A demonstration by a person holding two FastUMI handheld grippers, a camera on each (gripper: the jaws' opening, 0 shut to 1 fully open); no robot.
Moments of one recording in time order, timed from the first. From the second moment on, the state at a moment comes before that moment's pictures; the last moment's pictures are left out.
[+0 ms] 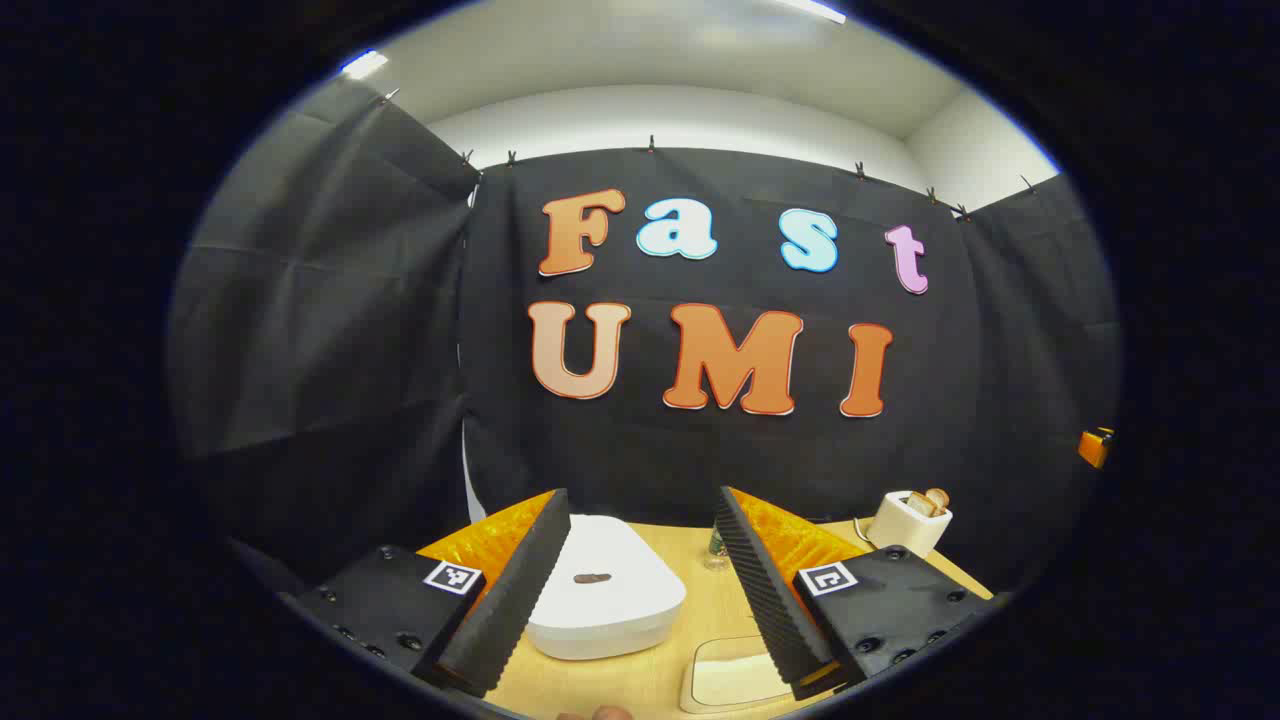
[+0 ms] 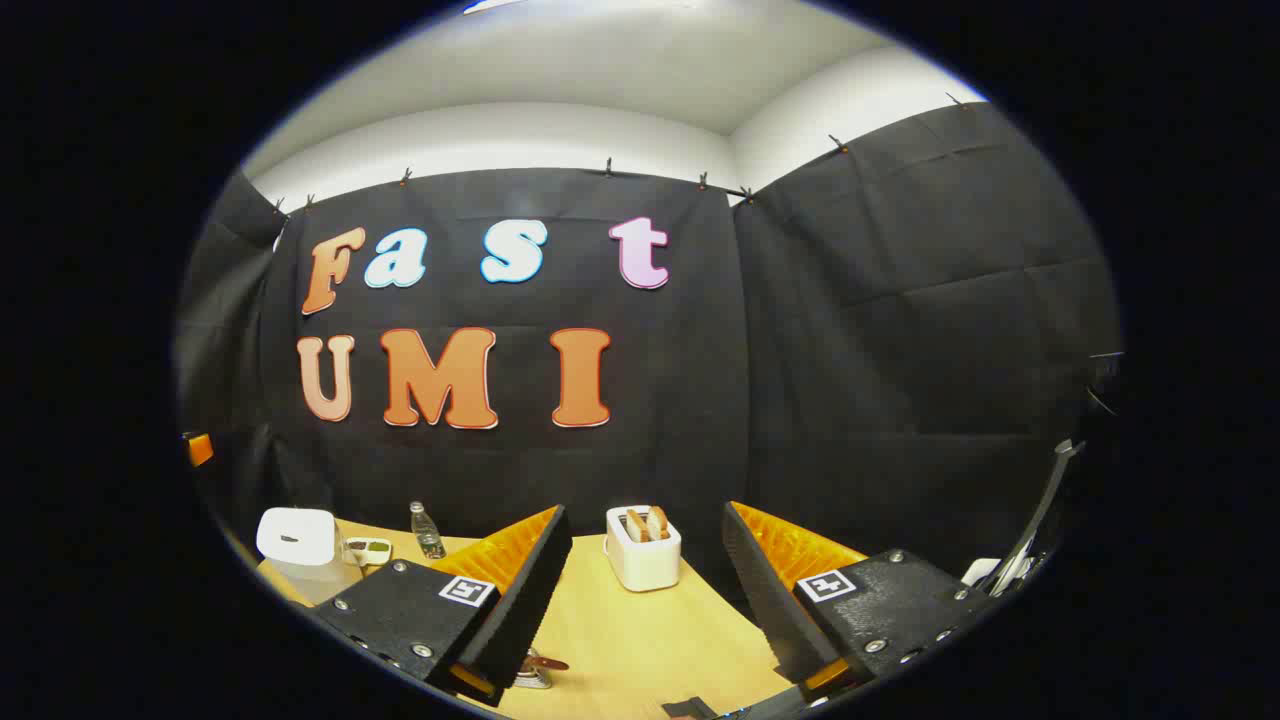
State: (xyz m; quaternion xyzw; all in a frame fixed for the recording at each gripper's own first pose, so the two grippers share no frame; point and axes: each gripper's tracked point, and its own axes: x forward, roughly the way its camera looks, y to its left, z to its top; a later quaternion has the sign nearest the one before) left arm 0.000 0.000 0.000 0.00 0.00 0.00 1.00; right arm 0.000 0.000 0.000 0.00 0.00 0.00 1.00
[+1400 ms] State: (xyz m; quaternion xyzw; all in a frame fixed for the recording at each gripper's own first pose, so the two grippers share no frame) left arm 0.021 0.060 0.015 0.01 -0.01 0.07 1.00; right arm 0.015 0.063 -0.003 -0.02 0.01 0.03 1.00
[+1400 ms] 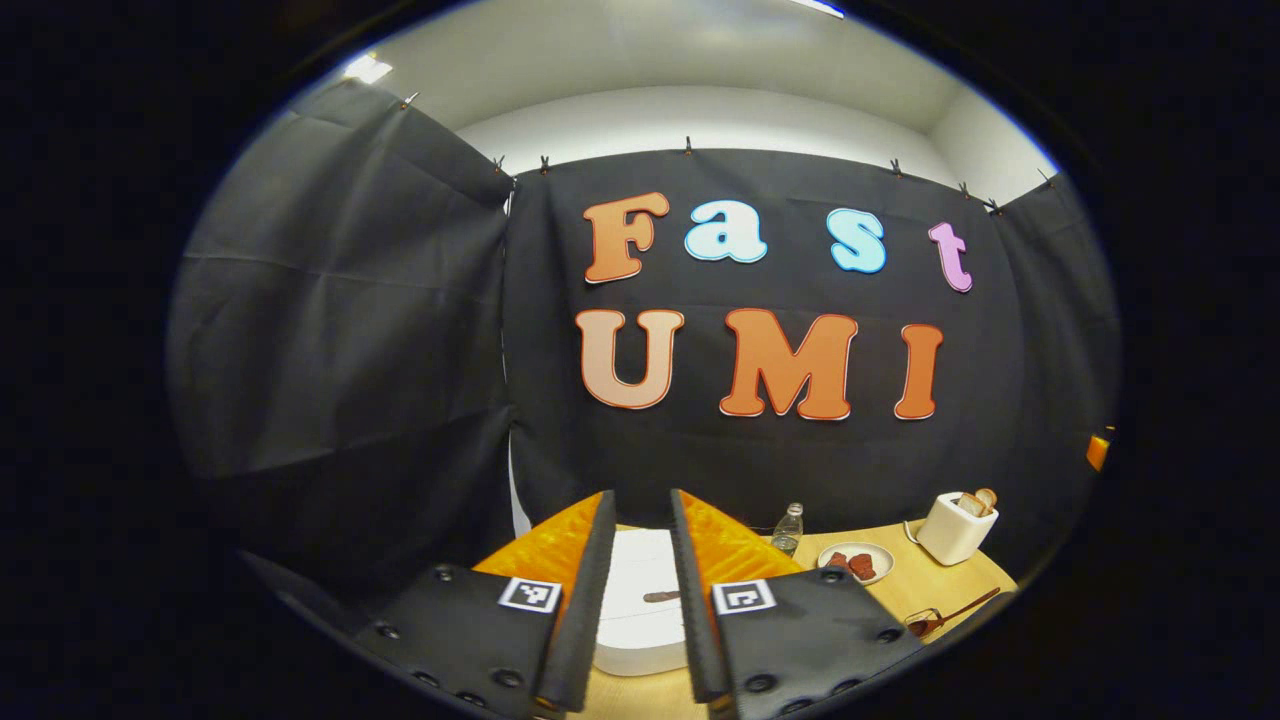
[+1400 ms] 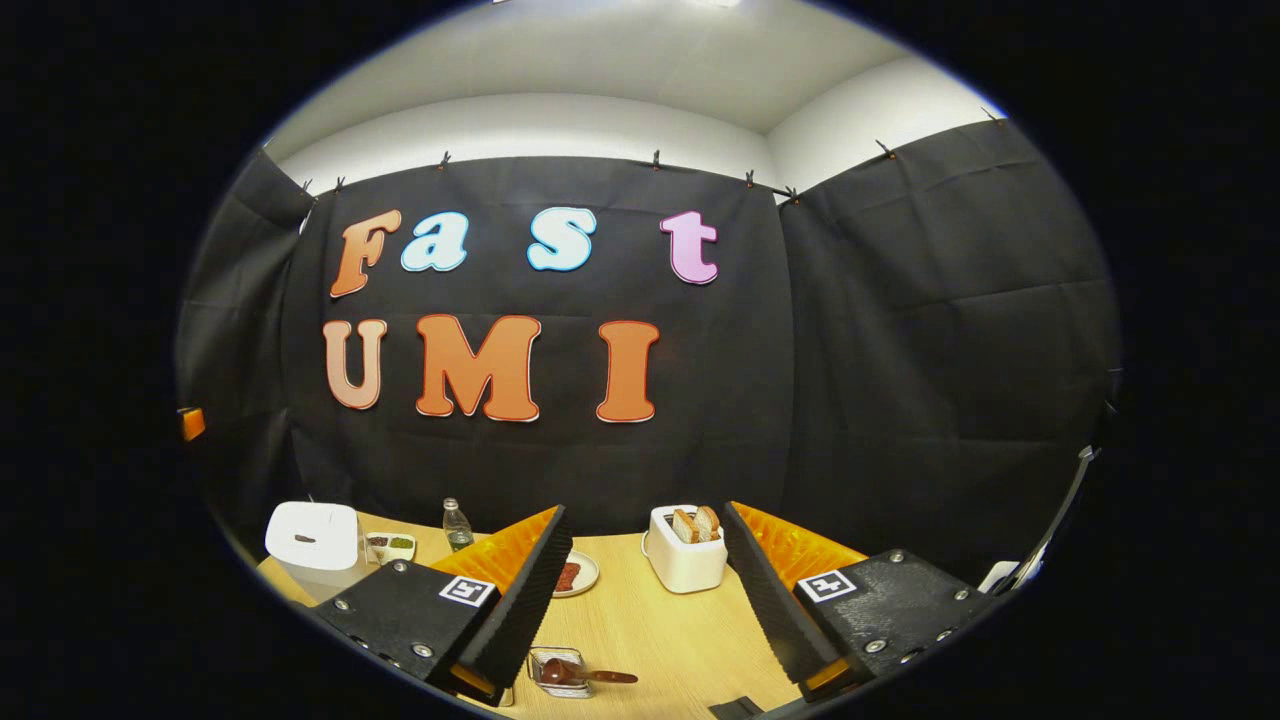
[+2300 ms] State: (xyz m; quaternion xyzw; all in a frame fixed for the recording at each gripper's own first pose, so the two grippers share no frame) left arm 0.136 0.039 -0.126 -0.02 0.17 -0.01 0.99; right arm 0.020 0.038 -0.009 -0.02 0.03 -0.02 1.00
